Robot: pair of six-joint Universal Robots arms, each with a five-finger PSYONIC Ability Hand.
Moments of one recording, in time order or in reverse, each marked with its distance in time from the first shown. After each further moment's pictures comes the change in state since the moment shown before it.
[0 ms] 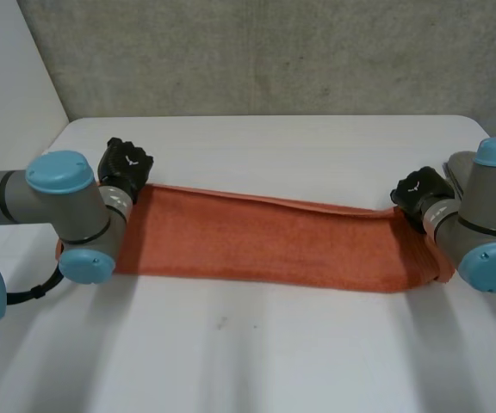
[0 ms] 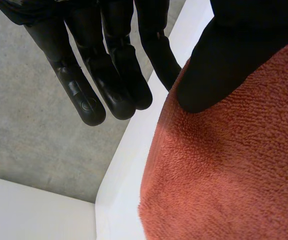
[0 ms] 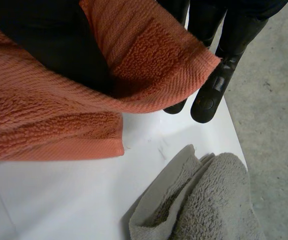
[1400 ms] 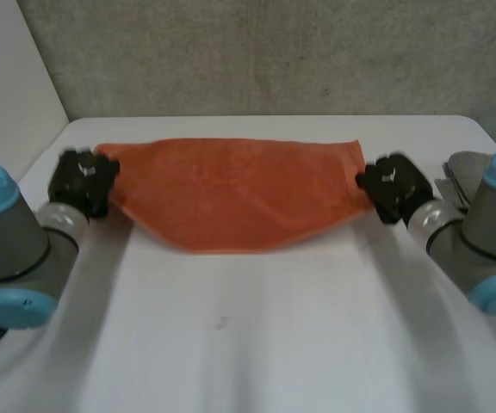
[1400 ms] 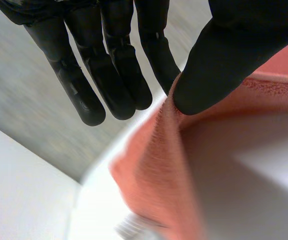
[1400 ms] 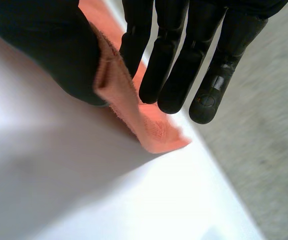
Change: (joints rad) left arm 0.092 0.424 -0.530 0.084 0.071 -0.290; right arm 0.033 -0.184 0.271 -0.260 -0.248 0.267; left_hand 0.000 0.002 0.002 0.003 0.009; right_hand 0.119 0.178 0.179 0.189 0.152
